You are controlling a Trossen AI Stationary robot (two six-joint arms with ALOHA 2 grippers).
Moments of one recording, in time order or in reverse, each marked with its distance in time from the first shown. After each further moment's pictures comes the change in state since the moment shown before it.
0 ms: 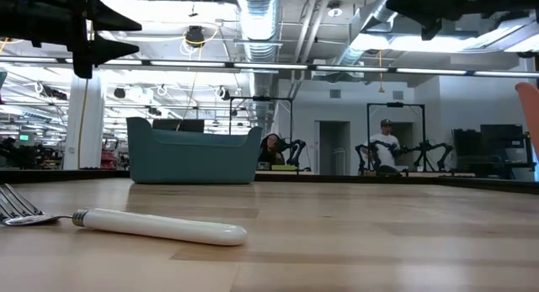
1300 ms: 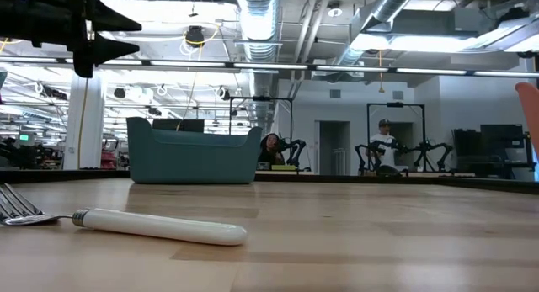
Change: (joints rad) left arm 0.000 0.000 0.000 -0.003 0.015 0.028; right arm 0.282 0.387 0.814 -0.792 0.224 -0.042
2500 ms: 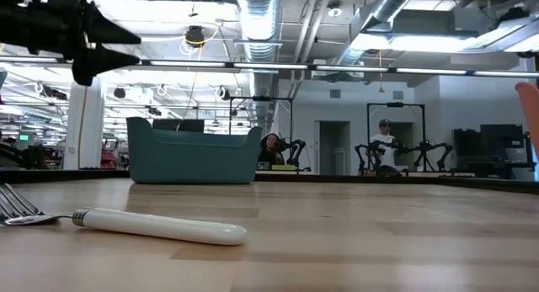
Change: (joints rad) left arm 0.000 0.000 0.000 -0.122 0.059 -0.026; right arm 0.000 1.019 1.097 -0.919 -0.370 0.165
